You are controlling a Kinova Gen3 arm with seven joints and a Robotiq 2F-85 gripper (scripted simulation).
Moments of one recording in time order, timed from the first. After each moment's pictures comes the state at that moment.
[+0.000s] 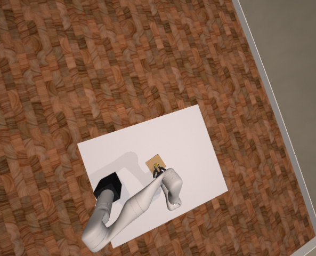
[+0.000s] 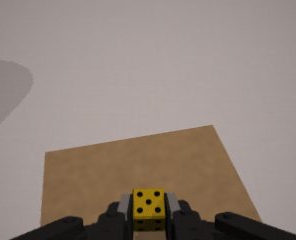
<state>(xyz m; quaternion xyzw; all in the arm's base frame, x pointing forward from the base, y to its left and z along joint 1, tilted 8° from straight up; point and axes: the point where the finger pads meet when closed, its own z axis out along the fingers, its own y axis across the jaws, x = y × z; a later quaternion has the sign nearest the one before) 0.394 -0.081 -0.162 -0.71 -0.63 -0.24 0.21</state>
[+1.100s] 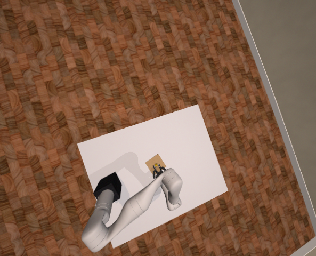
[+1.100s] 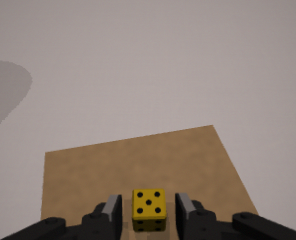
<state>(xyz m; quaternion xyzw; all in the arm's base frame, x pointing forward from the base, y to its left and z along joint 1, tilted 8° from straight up) 0.394 -0.081 -0.162 -0.71 -0.63 -0.24 0.21</state>
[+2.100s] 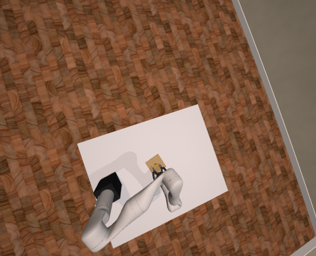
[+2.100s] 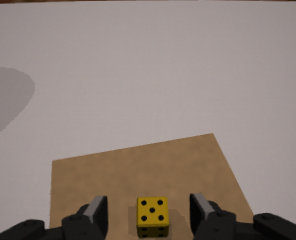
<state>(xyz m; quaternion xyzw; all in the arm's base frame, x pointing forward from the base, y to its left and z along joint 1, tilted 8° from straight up) 0.392 -0.079 -0.150 -0.71 -0.63 -0.24 0.21</state>
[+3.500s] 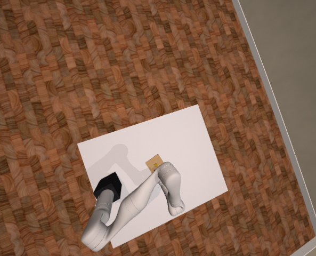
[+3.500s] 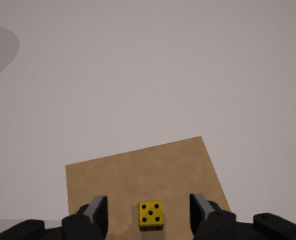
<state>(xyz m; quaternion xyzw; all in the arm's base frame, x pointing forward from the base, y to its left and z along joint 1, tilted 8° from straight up) 0.392 -0.081 -0.097 -0.73 -0.64 -0.17 0.15</state>
